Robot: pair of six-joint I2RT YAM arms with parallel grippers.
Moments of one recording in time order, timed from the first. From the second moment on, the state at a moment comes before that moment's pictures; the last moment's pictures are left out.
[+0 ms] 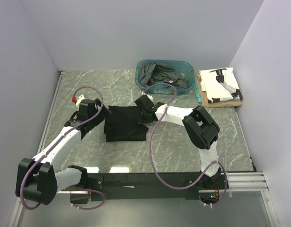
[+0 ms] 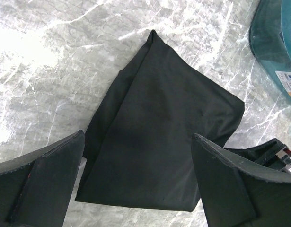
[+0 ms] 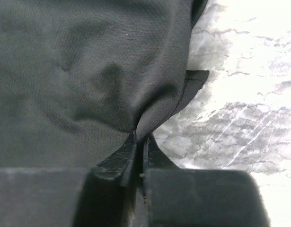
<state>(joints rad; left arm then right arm) -0.25 1.14 0.70 -0.27 -0.15 -0.86 0.76 2.01 1.34 -0.33 0.12 0.69</state>
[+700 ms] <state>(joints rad) -0.25 1.14 0.70 -0.27 -0.18 -0.86 0.56 1.79 1.26 -0.41 0.53 0.15</state>
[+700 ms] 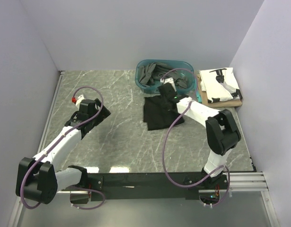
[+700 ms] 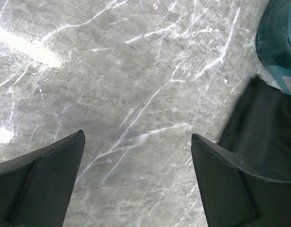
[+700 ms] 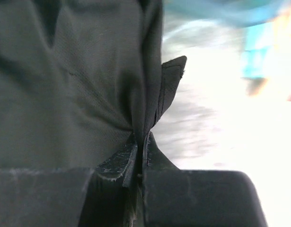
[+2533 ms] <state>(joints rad) -0.25 1.28 0.73 -0.28 -0.21 -0.85 -0.02 2.01 2.15 -0.88 0.43 0.12</state>
